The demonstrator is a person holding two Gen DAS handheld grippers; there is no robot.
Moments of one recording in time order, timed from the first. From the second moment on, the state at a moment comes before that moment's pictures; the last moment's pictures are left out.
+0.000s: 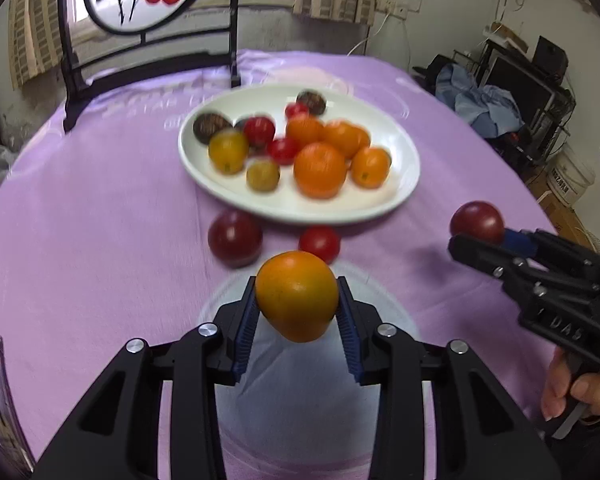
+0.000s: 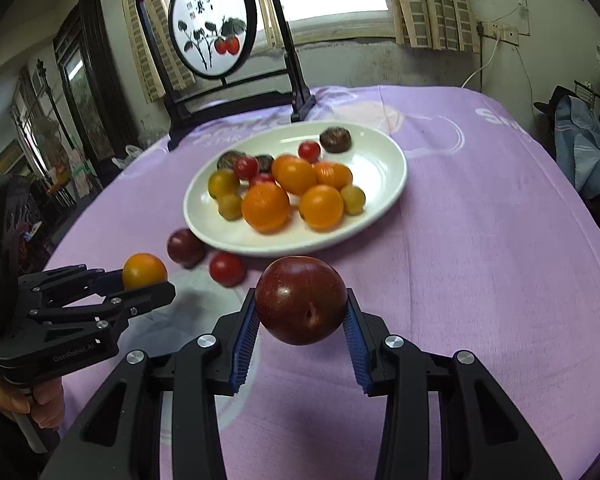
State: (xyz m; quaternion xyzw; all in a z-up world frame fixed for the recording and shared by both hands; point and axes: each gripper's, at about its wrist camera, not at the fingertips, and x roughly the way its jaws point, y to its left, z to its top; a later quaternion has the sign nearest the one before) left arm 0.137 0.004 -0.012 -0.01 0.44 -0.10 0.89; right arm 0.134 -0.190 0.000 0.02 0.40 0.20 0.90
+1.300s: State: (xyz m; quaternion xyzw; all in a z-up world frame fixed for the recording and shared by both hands) left arm 0.229 0.027 0.008 -0.08 0.42 -0.03 0.90; right arm 0.220 -0.190 0.012 0.02 0.37 0.17 0.91
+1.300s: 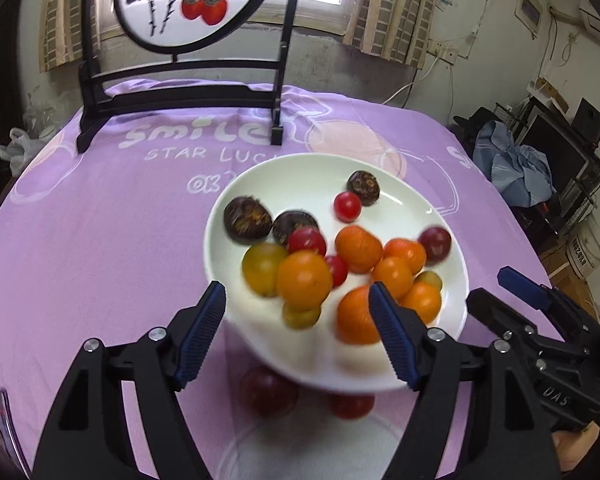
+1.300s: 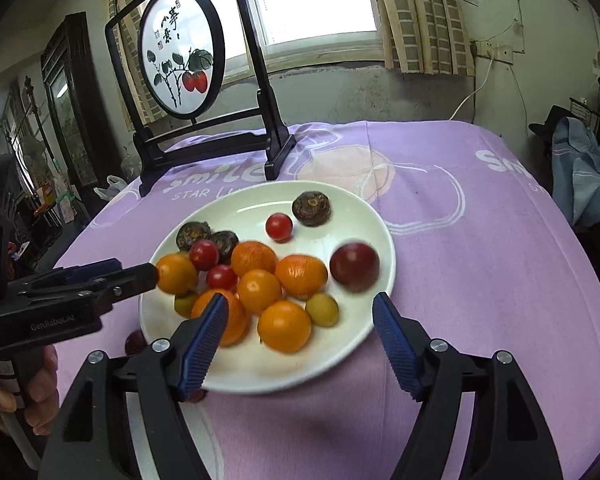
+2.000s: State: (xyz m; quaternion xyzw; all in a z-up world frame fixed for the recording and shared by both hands) left arm 0.163 0.075 -0.020 -0.08 0.42 0.00 0.91; right arm 0.136 -0.106 -0.033 -0.08 0.44 0.22 0.86
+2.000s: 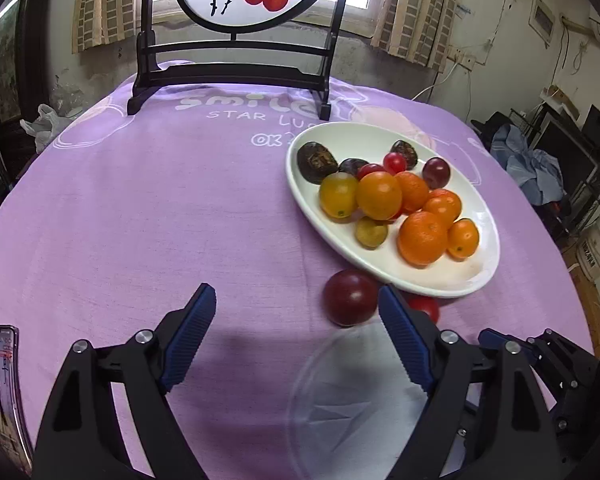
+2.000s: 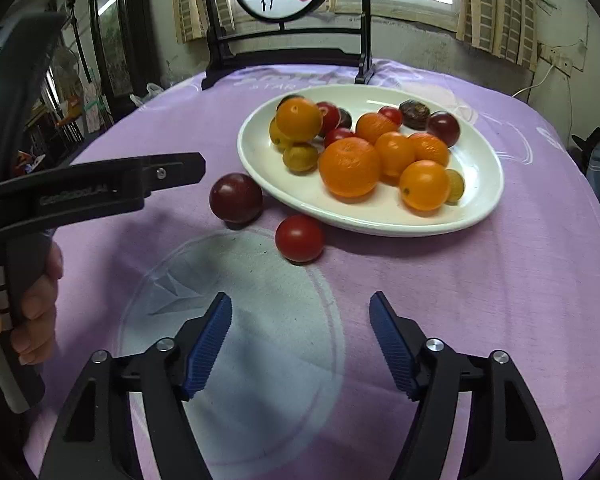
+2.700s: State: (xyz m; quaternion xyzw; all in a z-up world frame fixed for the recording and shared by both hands) left arm 0.175 0.091 -0.036 -0.12 0.45 0.01 0.89; right arm 0.183 -0.078 -0.045 -0.05 0.46 0.17 0.87
